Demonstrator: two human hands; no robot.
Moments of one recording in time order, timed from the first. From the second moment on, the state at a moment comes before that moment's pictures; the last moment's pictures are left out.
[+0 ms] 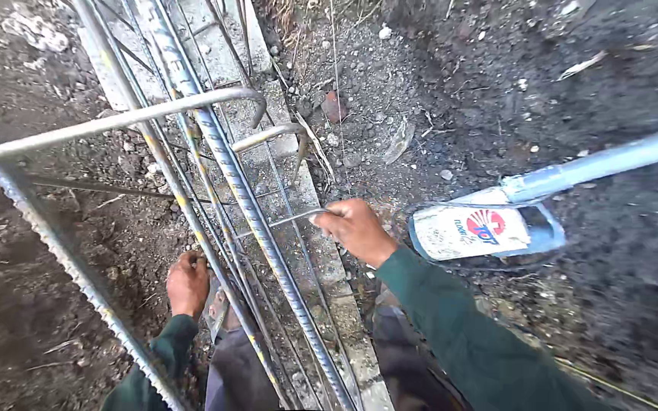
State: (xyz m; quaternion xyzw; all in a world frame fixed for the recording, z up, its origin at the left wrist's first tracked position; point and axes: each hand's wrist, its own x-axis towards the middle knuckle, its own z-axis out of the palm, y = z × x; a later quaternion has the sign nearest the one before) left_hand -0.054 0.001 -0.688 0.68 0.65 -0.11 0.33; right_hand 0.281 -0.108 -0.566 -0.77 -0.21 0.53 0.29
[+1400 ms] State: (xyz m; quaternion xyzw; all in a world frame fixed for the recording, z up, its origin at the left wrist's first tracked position) left_hand -0.015 -0.015 -0.554 0.49 0.57 0.09 0.65; right_hand 0.334 -0.150 -0.529 -0.75 -0.28 0.58 0.12
